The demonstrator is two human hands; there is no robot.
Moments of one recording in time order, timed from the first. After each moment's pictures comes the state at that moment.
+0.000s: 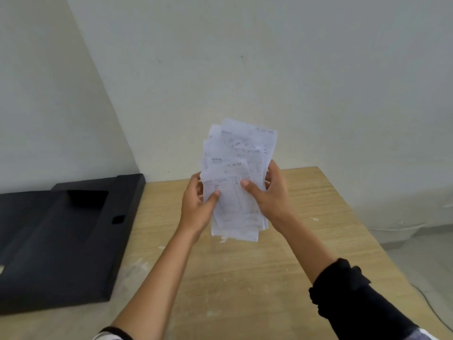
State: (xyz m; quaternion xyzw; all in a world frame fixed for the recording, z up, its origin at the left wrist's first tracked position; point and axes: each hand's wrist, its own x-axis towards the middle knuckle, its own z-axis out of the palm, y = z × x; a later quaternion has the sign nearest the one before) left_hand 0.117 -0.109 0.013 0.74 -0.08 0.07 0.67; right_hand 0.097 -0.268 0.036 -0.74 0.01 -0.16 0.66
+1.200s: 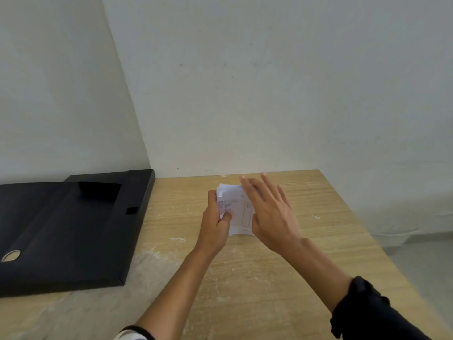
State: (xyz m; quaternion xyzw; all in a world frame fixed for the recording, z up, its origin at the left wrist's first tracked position) left_hand 0.077 -0.107 -0.013 0.76 -0.15 0.06 0.63; right_hand 0.045 -0.244 0.023 -0.96 -0.09 -0.21 0.16
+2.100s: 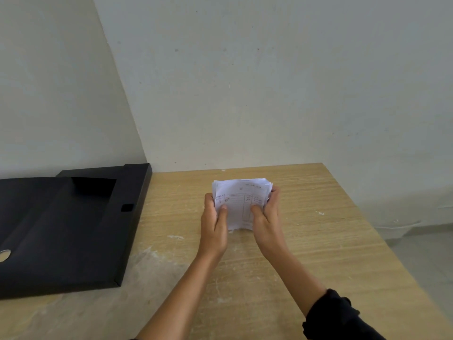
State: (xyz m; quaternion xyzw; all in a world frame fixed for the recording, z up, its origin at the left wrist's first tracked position) left_hand 0.079 -0.112 -0.037 0.71 -0.10 0.08 0.70; right_hand 0.059 -0.221 -0.016 -0.73 0.05 -0.19 0.66
